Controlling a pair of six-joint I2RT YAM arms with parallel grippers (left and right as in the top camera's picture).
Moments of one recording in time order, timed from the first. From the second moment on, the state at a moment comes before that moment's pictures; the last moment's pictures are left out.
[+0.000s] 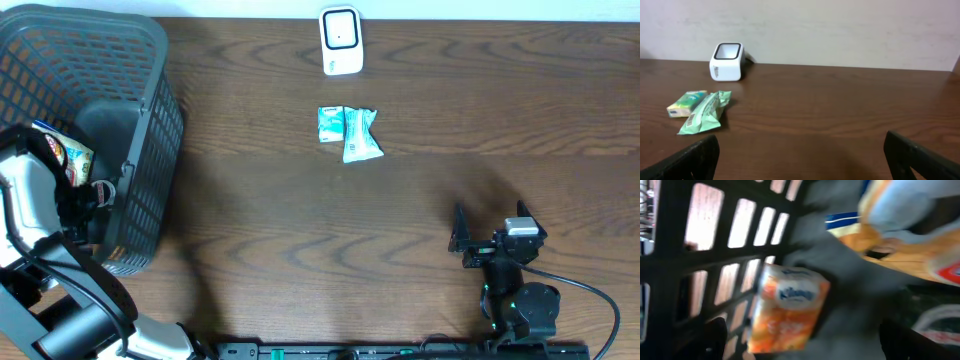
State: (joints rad) left arm 0.62 1.73 1.29 -1.22 -0.27 -1.18; right arm 0.04 0.01 0.01 -0.07 -0.01 -0.01
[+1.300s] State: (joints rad) left arm 0.62 1.74 1.13 -1.05 -0.22 -1.14; right arm 0.04 0.01 0.01 -0.07 -0.01 -0.01
